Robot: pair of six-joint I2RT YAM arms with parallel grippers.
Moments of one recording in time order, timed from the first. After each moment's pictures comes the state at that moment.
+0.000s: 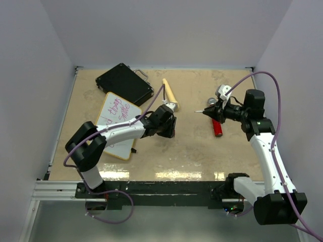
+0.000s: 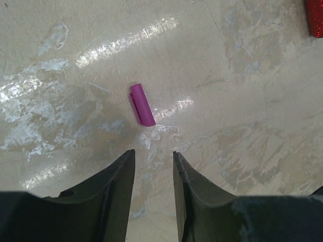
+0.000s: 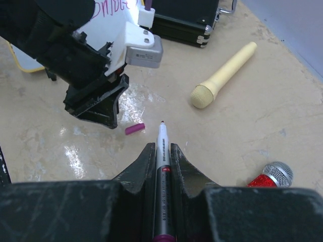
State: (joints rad) left arm -0.86 1.70 1.10 -0.24 -0.03 -0.53; right arm 0.02 1.01 0.97 -0.46 -0.92 -0.48
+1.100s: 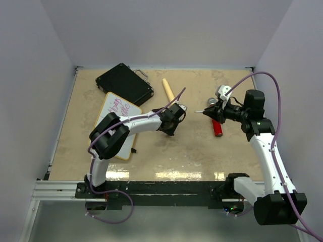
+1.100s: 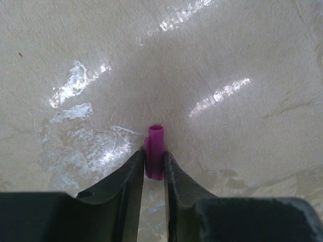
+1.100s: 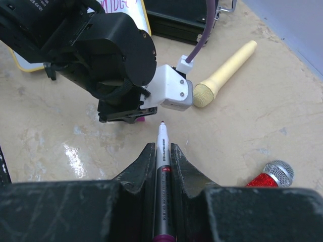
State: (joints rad) left arm -0.87 2.03 1.41 -0.46 -0.17 -0.30; right arm 0.02 1.01 0.96 -0.46 -0.91 -0.48
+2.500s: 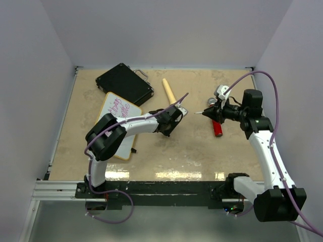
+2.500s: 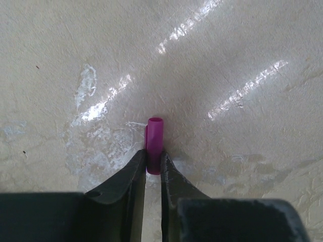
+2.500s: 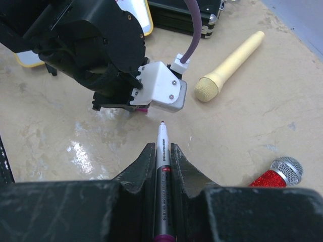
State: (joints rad) left arm -0.86 1.98 1.33 -0.40 -0.17 -0.08; right arm 0.02 1.04 0.96 -0.47 -0.91 -0.49
